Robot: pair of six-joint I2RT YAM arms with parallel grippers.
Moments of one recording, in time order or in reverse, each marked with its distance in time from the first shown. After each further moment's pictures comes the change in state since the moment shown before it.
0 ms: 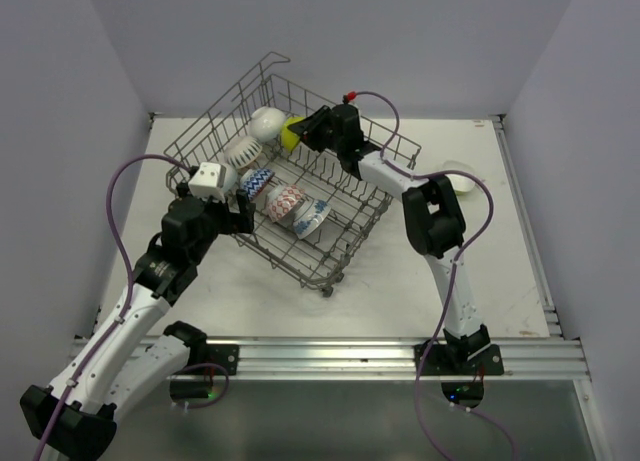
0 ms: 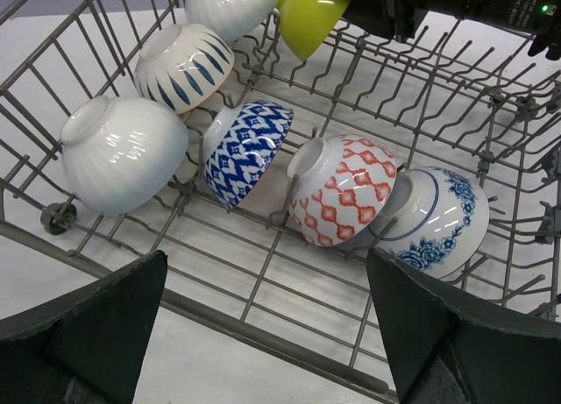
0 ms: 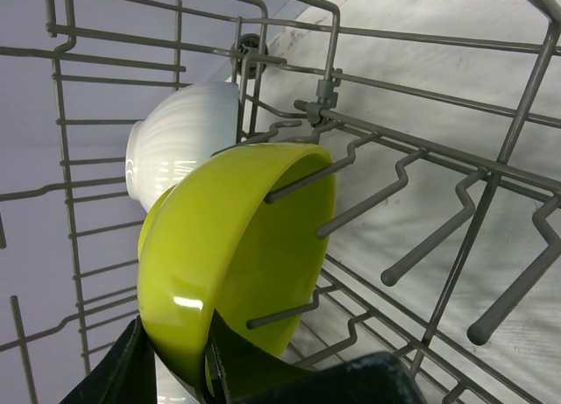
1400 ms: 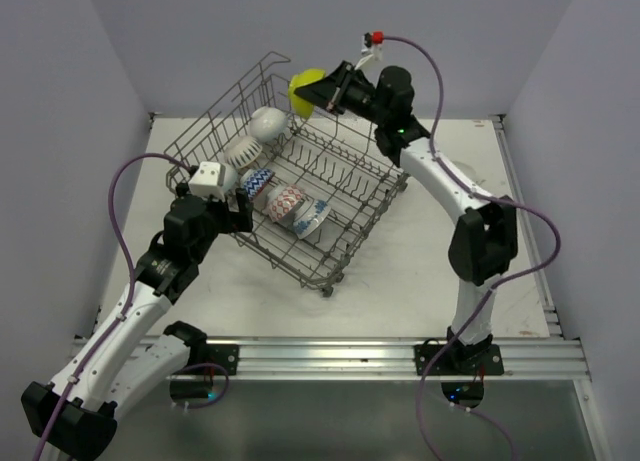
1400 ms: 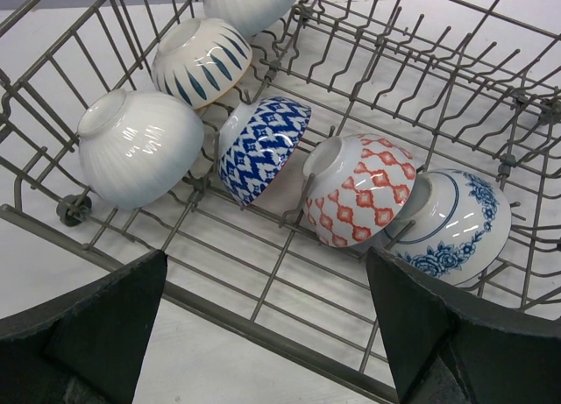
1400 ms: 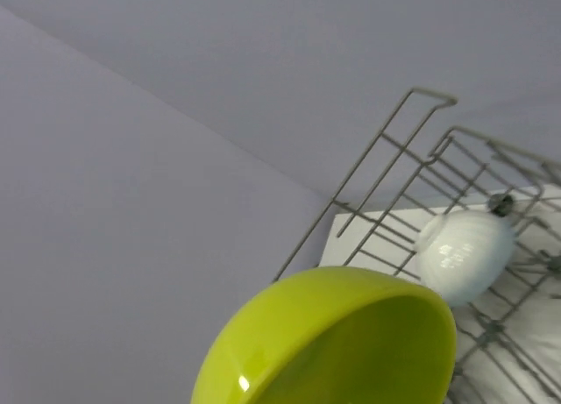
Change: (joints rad) left arm 0.000 0.016 0.000 -0.001 -0.039 0.000; right arm -0.060 -0.376 -0.125 0.177 -0.420 -0.178
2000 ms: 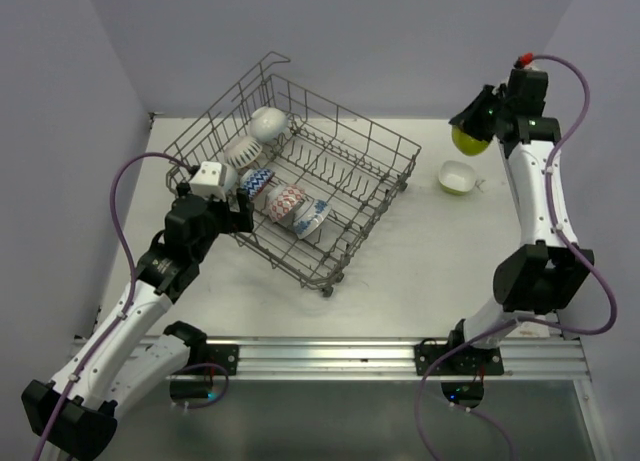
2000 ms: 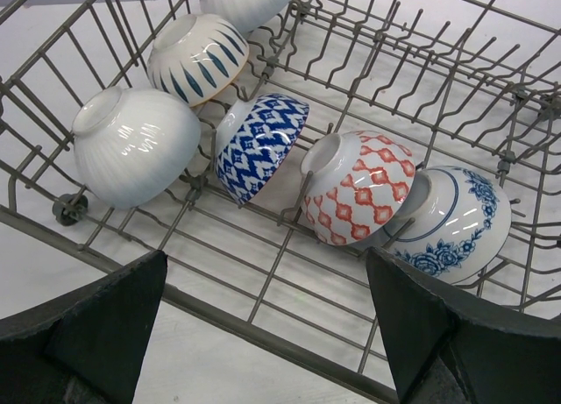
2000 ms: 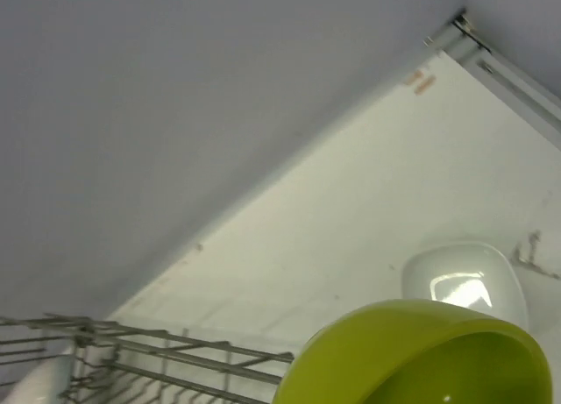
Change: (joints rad) left arm 0.000 0.009 0.000 0.000 0.000 0.000; right arm -0.550 -0.340 -0.005 -1.037 0.316 -0.490
